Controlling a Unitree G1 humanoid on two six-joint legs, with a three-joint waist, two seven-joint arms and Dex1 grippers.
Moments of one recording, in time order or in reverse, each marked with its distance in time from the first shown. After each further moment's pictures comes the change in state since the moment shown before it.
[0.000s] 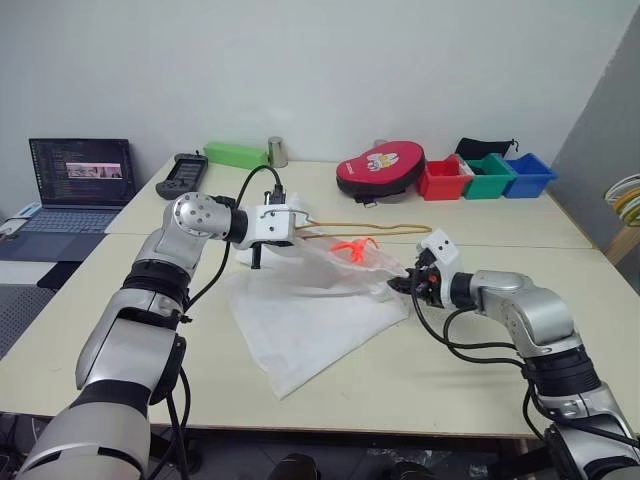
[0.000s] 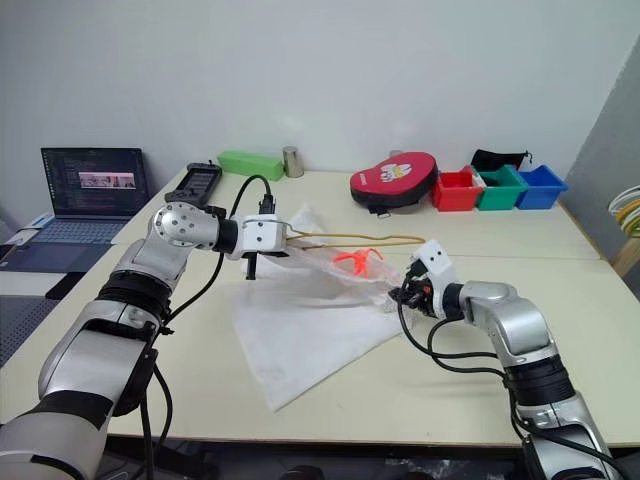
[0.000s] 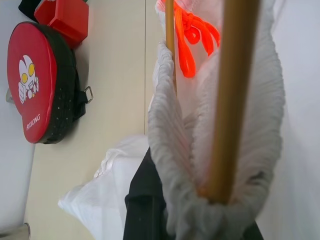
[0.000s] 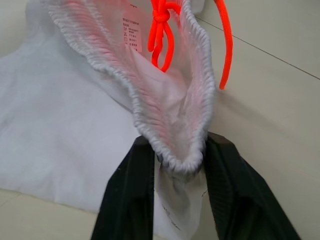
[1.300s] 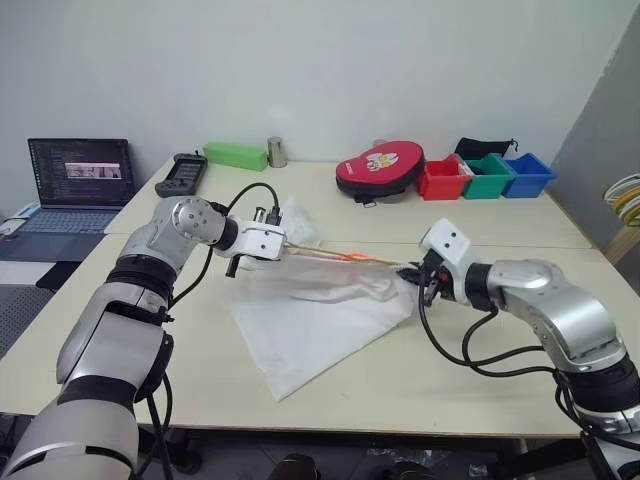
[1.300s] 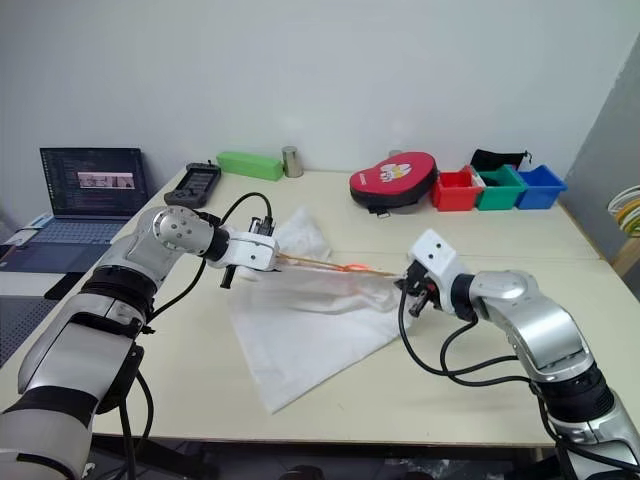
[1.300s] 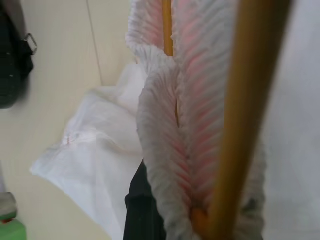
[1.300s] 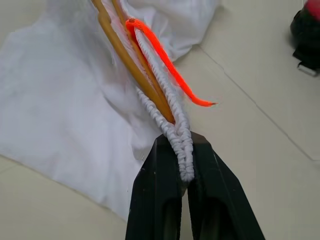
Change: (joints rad) left arm -0.051 0.061 -0.117 0.066 0.186 -0.047 0.013; right arm -0.028 -0.187 0.057 -0.353 -0.016 0.105 -0.033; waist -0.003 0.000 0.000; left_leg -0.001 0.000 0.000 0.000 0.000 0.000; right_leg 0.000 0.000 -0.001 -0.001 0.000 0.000
